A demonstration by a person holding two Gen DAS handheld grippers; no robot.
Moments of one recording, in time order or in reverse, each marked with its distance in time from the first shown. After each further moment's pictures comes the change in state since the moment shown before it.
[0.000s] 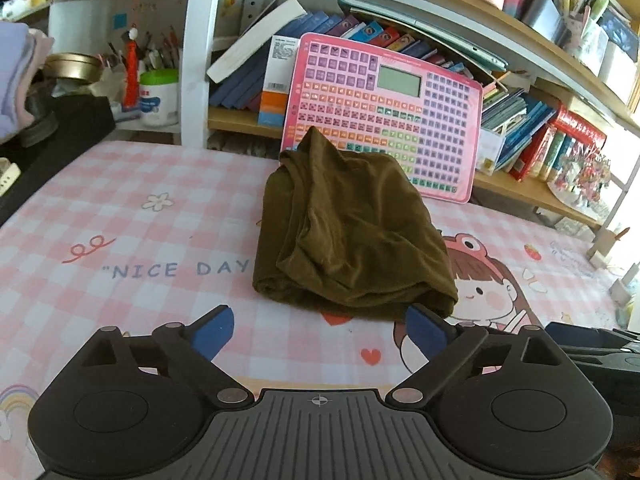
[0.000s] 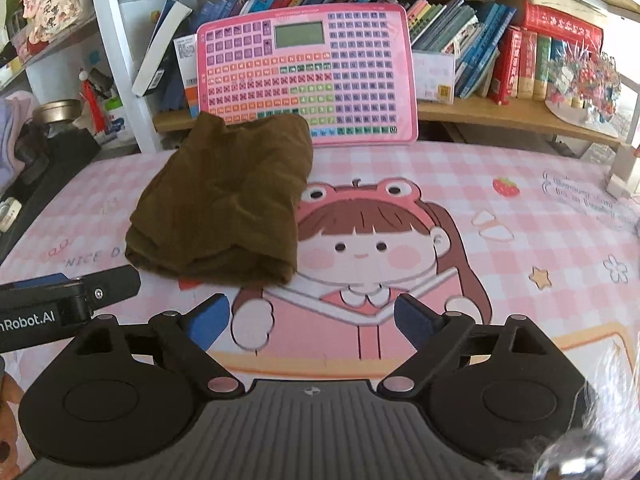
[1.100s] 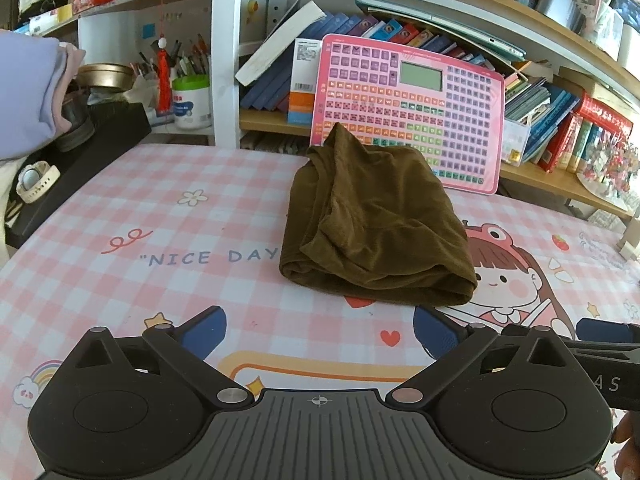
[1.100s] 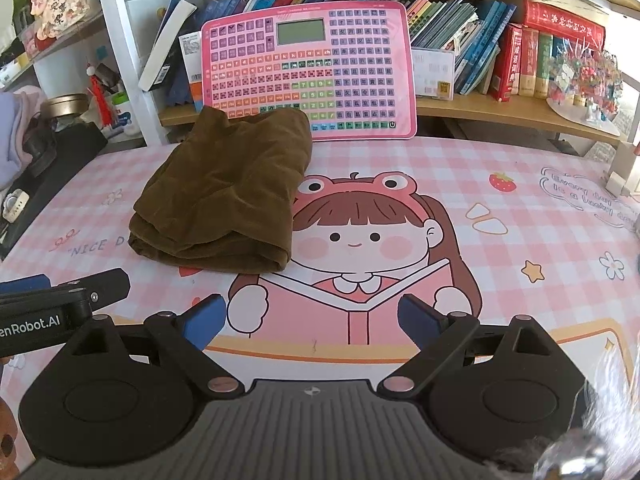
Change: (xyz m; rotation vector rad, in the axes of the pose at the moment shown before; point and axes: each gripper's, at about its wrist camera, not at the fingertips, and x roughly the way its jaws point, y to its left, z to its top) left arm -0.012 -0.012 -0.009 0.004 0.003 0.122; right arm -0.008 -0.007 -0.002 -0.026 0.012 0.022
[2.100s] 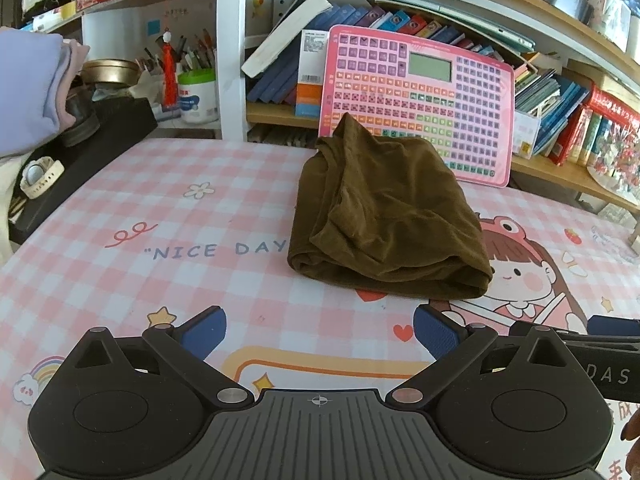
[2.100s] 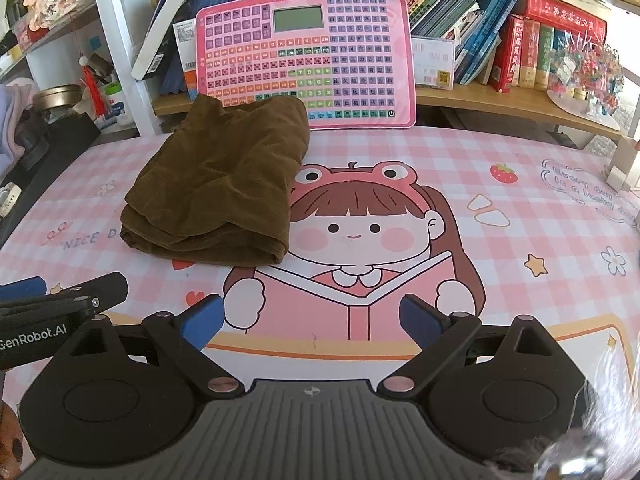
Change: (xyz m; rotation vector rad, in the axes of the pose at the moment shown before) left arm 0.010 0.000 -0.005 0.009 0.013 0.033; right arm 0.010 0.003 0.001 0.003 0.028 -0.015
